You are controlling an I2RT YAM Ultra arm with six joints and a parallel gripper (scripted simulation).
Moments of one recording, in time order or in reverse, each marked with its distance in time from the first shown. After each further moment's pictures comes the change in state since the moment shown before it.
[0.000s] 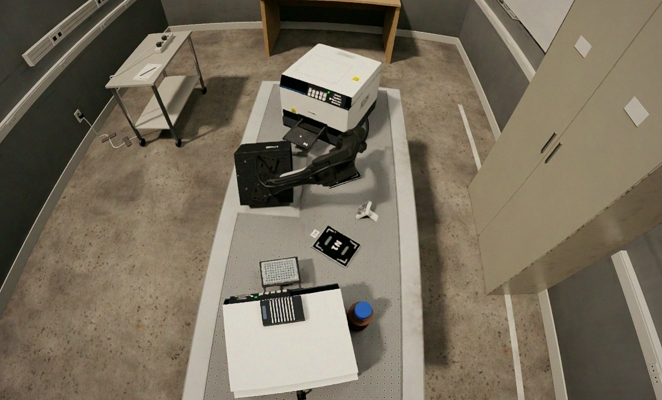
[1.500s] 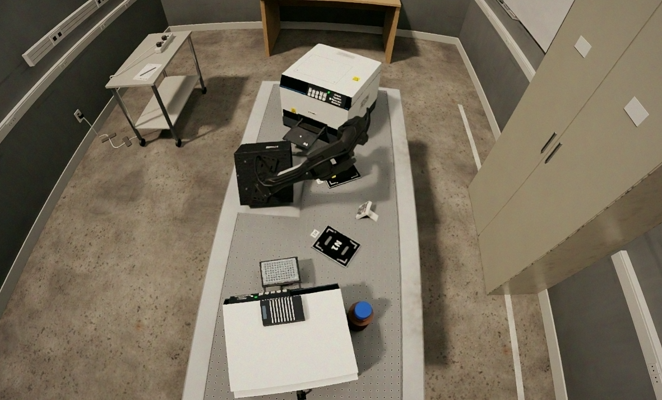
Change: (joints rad) arm 0.103 -0.025 0.107 -0.239 -0.055 0.138
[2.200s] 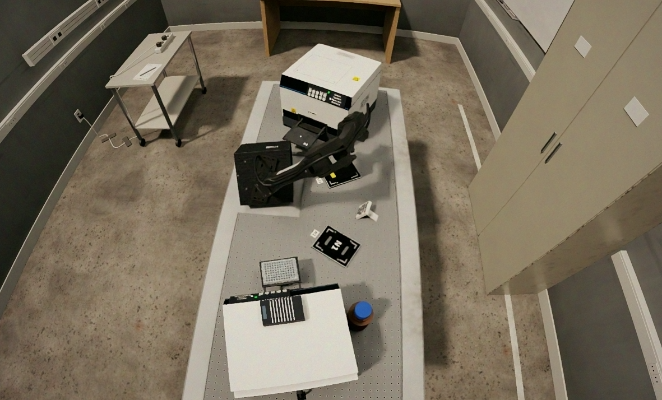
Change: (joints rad) arm 0.043 0.000 0.055 -0.096 -0.023 0.050
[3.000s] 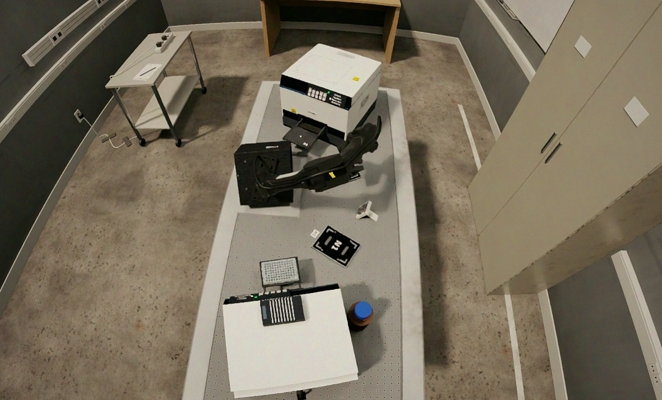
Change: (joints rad) arm -0.111 -0.167 -0.020 -0.010 -0.014 -0.106
